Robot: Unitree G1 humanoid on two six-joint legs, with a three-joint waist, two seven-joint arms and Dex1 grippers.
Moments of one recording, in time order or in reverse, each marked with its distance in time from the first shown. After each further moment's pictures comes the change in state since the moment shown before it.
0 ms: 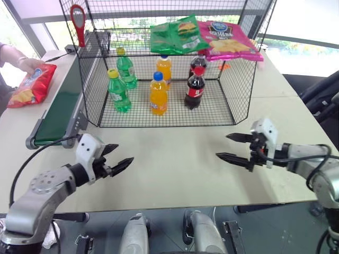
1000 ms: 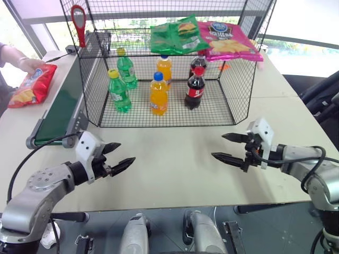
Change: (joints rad) left arm -0.034 0.011 -0.007 -0.012 -0.017 0.013 -0.014; right arm 0.010 0.052 0.035 -0.025 -0.006 -0.002 -0.060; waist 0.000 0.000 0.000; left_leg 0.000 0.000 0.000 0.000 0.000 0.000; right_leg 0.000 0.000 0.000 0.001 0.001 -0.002
